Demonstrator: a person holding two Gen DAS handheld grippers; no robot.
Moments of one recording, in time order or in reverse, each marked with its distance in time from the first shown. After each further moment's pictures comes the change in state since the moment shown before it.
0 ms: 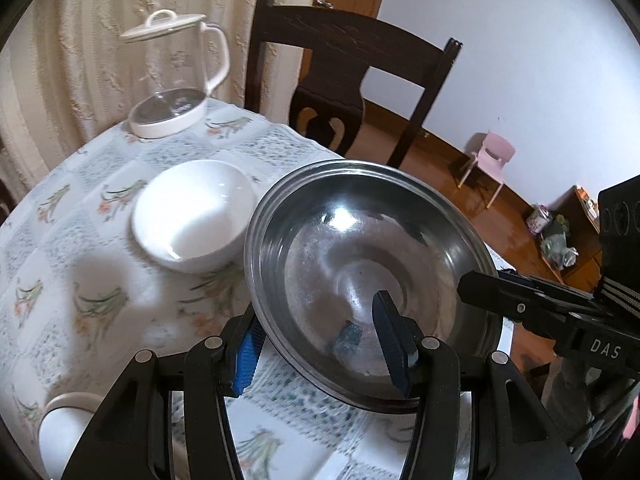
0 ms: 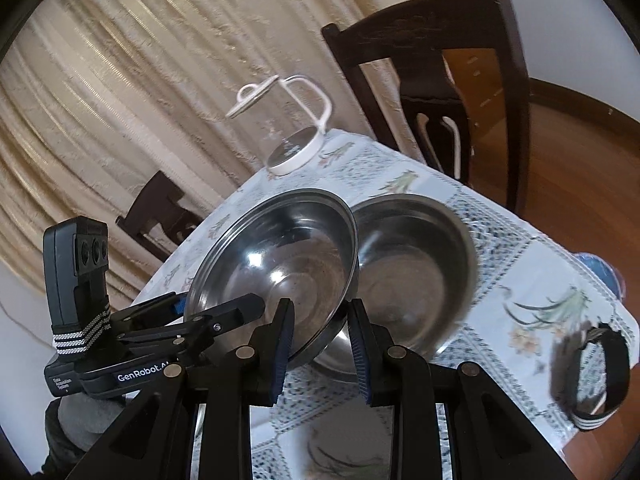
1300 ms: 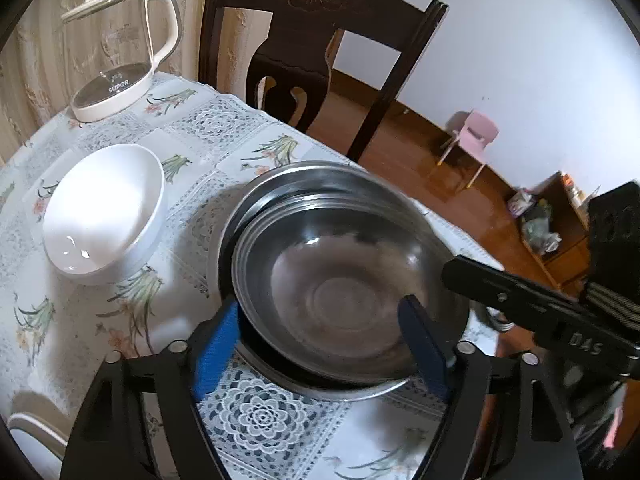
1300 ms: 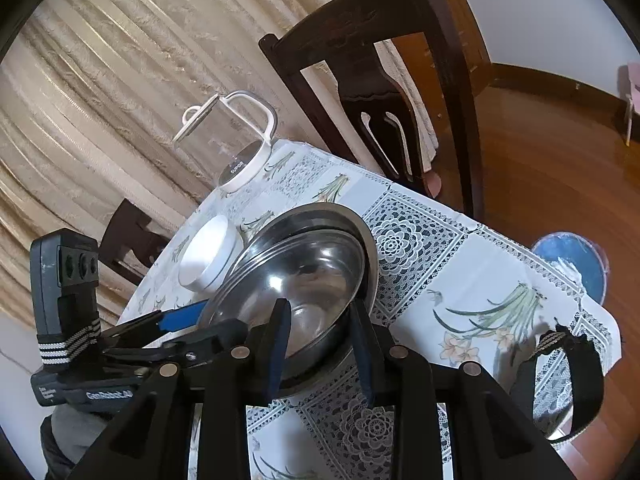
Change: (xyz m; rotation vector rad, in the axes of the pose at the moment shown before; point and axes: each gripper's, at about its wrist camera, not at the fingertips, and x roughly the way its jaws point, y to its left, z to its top) left arm 0.049 -0.028 0.018 -0.013 0.091 -0.089; right arm -0.002 -0.054 0.004 0.105 -0.023 -0.065
